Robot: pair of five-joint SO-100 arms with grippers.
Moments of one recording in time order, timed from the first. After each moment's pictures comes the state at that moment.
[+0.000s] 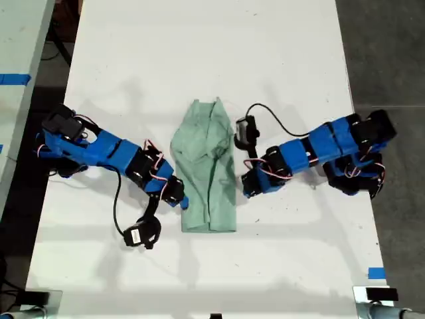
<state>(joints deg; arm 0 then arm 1) 16.2 75.1 67.9 77.4 -11.4 -12.3 89.0 89.7 74.0 -7.4</state>
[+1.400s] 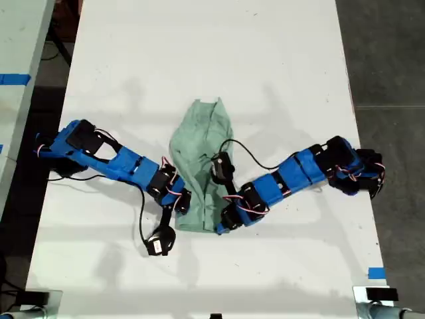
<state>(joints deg) 15.5 56.9 61.1 72.2 -13.2 -21.6 56.5 54.7 75.8 -3.9</state>
